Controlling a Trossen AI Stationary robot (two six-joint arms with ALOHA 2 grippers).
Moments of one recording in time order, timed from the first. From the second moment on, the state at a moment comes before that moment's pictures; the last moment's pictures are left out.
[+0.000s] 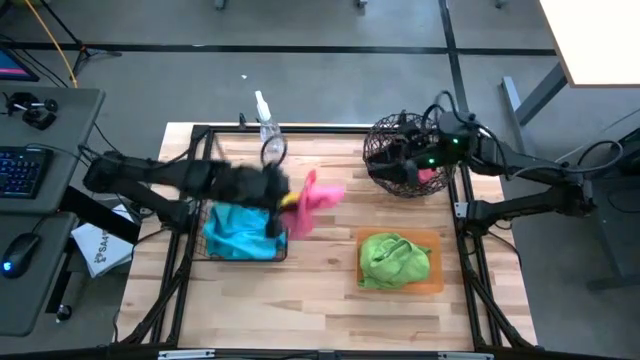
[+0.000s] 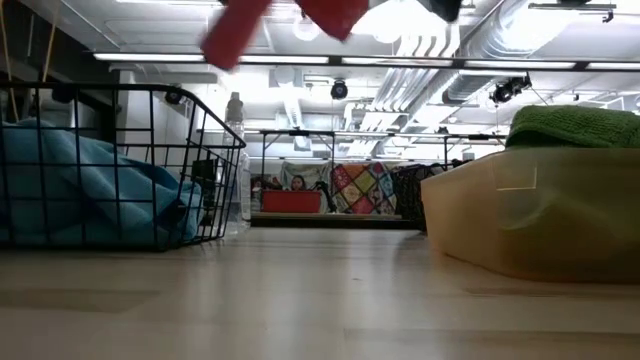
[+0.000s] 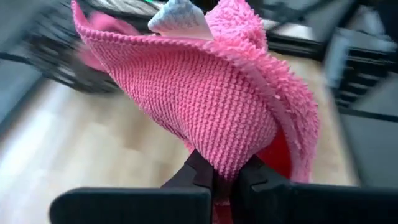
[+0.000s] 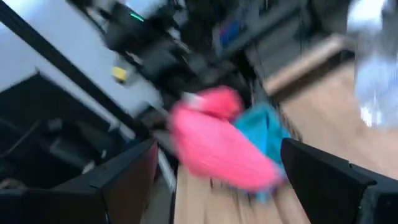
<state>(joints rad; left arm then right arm) -0.18 1.31 1.33 -0.63 -0.22 -0.24 -0.27 1.05 1.12 -0.28 -0.39 0.58</state>
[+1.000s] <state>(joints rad) 0.07 1.50 1.34 -0.33 -0.16 0.07 -0.10 1.38 1.12 -0.02 0.03 0.79</state>
